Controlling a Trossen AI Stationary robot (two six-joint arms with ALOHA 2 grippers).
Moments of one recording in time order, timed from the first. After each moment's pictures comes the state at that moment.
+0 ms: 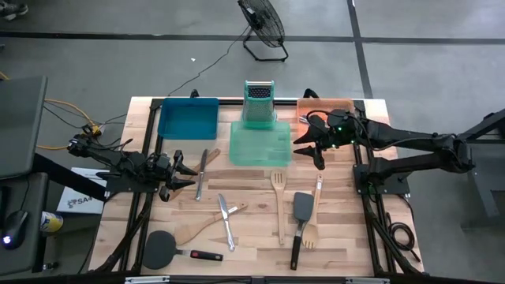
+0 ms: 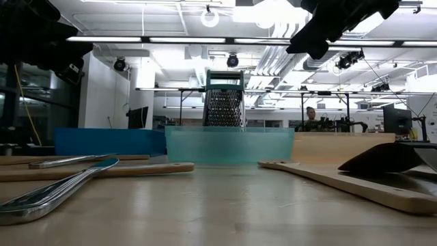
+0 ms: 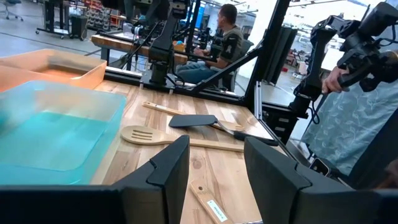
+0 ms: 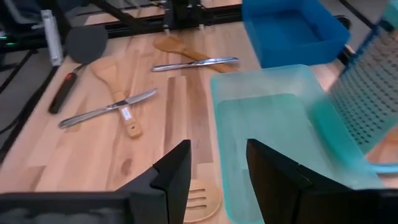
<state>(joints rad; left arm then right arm) -0.38 0.01 0.03 0.01 -0.26 -0.24 -0.28 0.99 0.79 -0.31 -0.25 0.01</state>
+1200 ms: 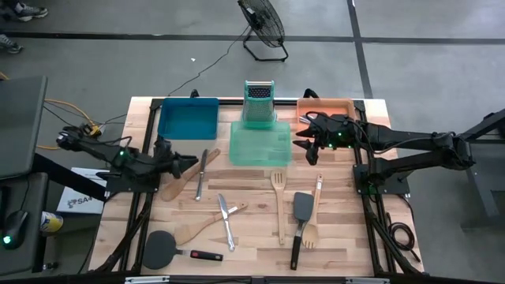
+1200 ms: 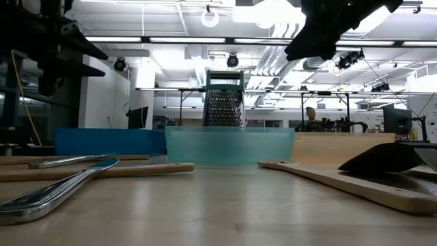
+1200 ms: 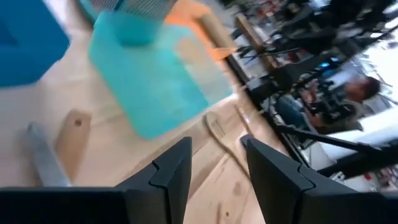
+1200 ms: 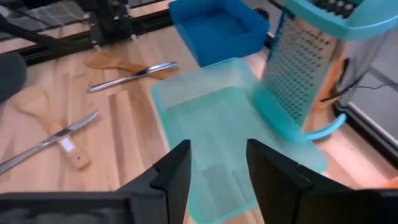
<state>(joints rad) -0.38 0.31 0.28 -0.30 -0.69 -1.10 -0.20 0.99 0.79 -0.31 0.09 0.19</state>
